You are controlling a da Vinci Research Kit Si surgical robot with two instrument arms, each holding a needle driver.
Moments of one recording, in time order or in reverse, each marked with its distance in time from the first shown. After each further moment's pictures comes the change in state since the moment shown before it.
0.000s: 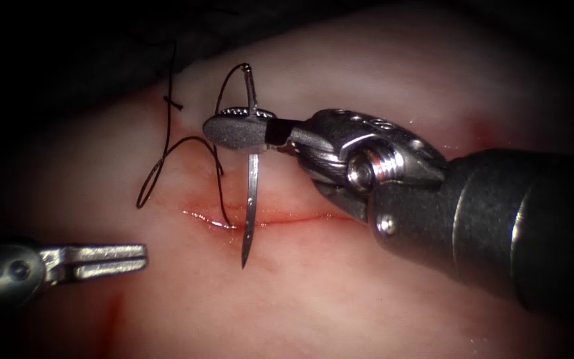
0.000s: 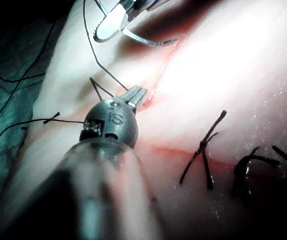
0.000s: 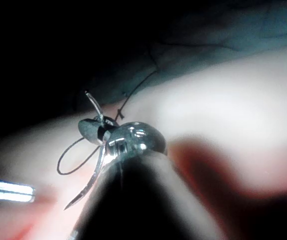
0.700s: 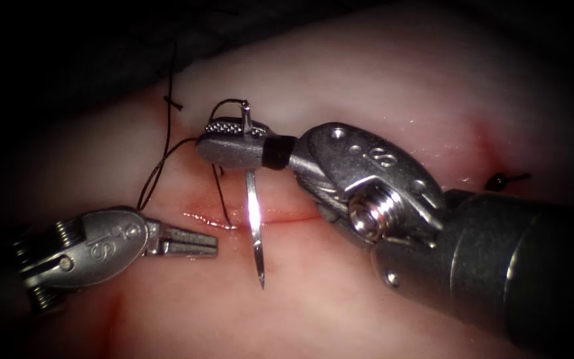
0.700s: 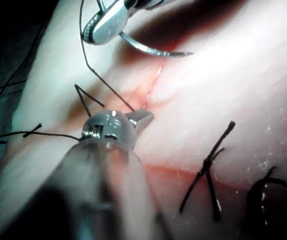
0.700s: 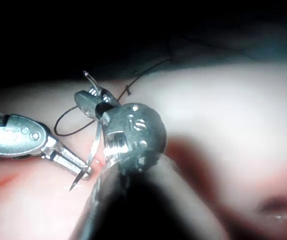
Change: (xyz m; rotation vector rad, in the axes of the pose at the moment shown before) right arm 0.000 0.000 -0.001 0.061 0.033 -0.347; left arm -0.004 -0.002 0.009 -0.165 -0.133 -0.037
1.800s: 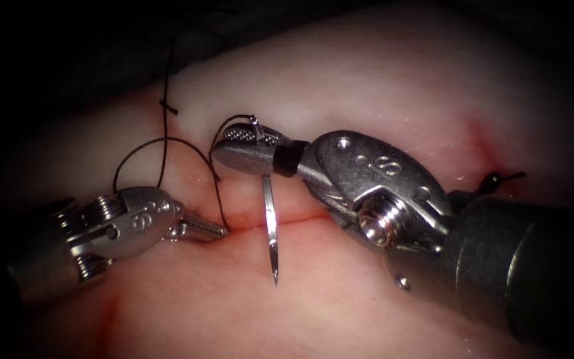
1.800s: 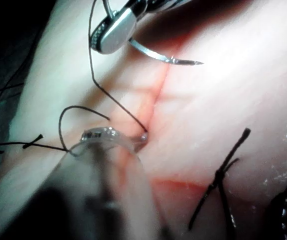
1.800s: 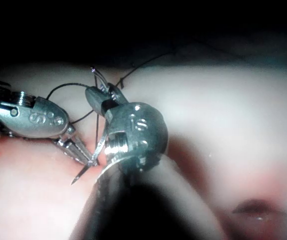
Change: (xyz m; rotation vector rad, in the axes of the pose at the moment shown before) right arm -0.001 0.001 0.000 -0.153 -0.017 -0.114; left arm -0.004 0.000 0.002 -0.007 -0.242 -0.150
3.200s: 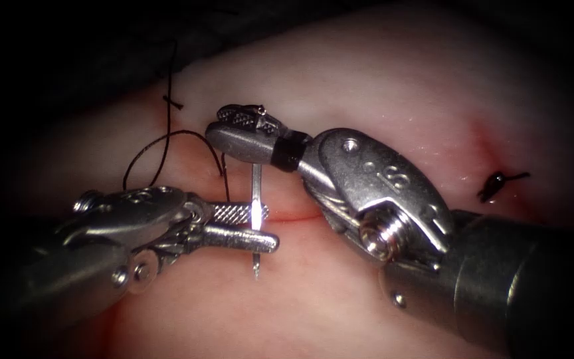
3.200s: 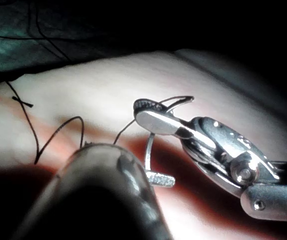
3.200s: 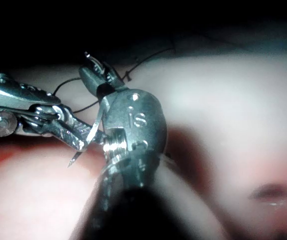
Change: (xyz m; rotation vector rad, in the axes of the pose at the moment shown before) right arm 0.001 -0.001 -0.001 0.019 0.162 0.025; left arm 0.009 0.003 -0.003 -0.339 0.584 -0.919
